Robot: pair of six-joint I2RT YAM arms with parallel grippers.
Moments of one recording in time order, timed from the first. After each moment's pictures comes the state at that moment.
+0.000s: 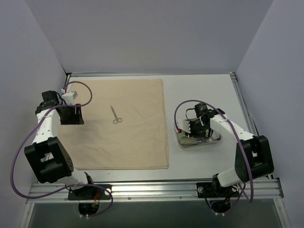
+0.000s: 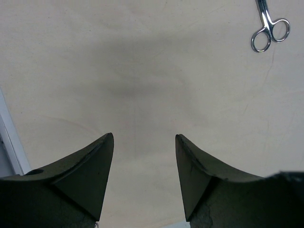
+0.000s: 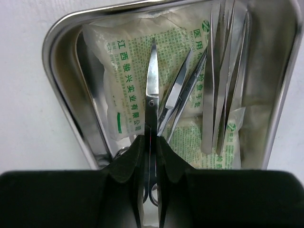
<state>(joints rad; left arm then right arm) 0.36 1.51 1.18 -0.76 0.33 0.32 0.28 1.45 0.89 -0.78 -0.26 -1.28</state>
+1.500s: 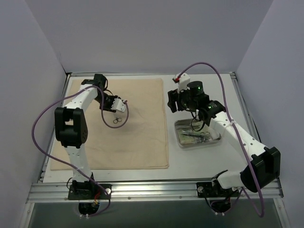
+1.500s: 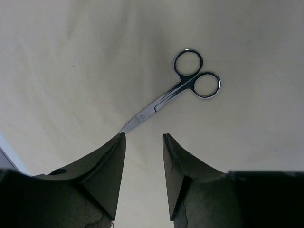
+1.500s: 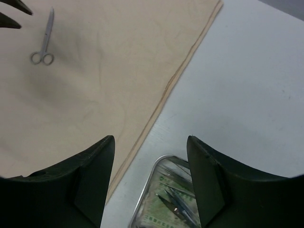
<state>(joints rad) -0.12 1.97 1.63 -1.02 0.42 1.76 0.48 1.37 1.19 -0.35 -0.07 -0.02</state>
